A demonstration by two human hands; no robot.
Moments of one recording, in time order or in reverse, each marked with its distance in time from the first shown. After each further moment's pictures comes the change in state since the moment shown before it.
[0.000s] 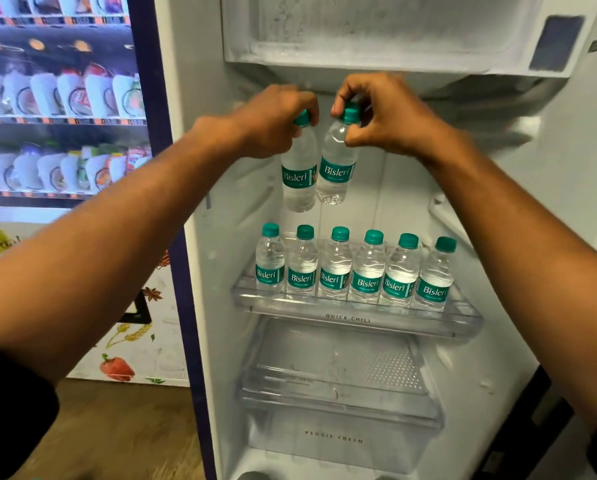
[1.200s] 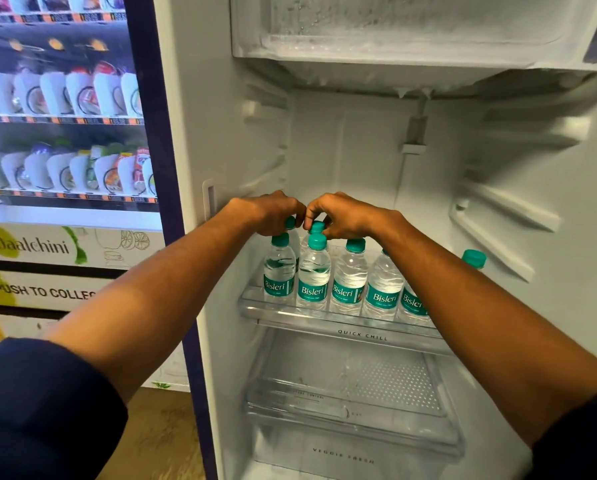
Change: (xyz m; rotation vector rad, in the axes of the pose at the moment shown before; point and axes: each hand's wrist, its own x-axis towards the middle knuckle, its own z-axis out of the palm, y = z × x) left_hand -0.012 -0.048 0.128 -0.022 -0.550 -0.148; right_hand 0.001 0.058 0.150 0.014 -0.563 0.135
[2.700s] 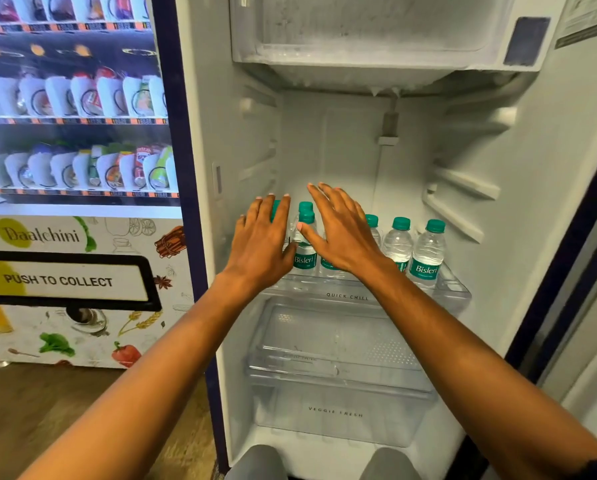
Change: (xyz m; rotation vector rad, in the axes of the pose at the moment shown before) left_hand -0.122 0.065 0.072 -0.104 0.578 -0.126; right_hand -0.102 -0.053 0.062 -0.175 0.575 0.133
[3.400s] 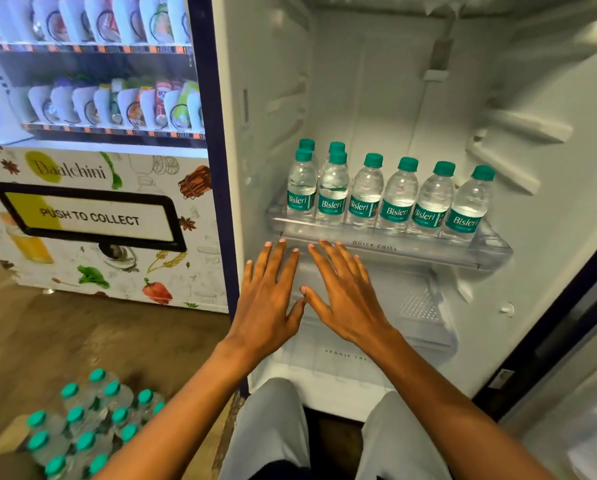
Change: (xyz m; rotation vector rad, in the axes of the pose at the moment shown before) left_hand -0.160 -0.015 0.079 -0.097 -0.056 -0.015; right_hand -0.154 -0.025 0.094 0.103 -0.184 -0.052
